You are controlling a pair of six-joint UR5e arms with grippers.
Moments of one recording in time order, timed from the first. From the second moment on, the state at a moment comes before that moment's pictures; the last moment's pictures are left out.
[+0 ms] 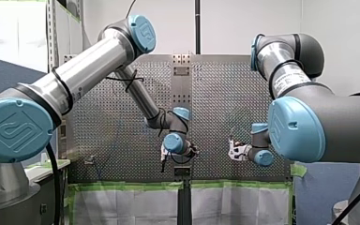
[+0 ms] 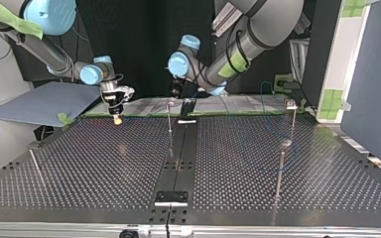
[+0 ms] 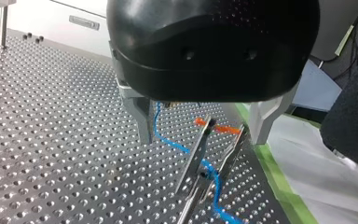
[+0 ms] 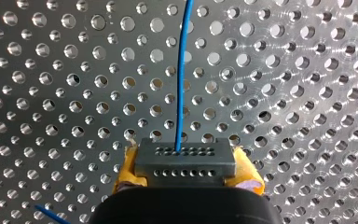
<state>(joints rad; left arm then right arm) -0.65 -2.43 -1.52 -2.64 -1.82 -1.68 1.77 -0.58 1.53 -0.93 1.25 1.53</state>
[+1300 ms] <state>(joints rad) -0.67 -2.44 -1.53 -2.64 -1.85 -1.74 1.77 -0.58 1.53 -0.93 1.25 1.53</state>
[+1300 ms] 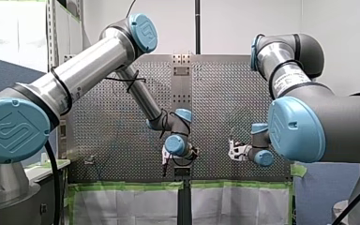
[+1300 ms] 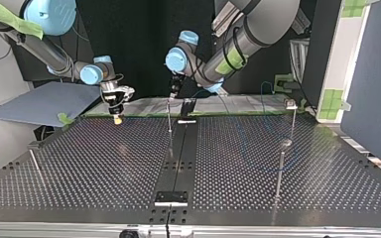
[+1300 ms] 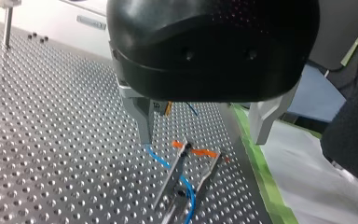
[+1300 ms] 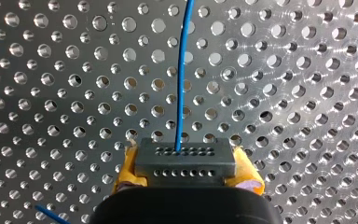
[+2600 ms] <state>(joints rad) -0.67 -2.44 -1.53 -2.69 -1.94 -1.74 1.77 -0.58 1.53 -0.93 1.25 1.53</state>
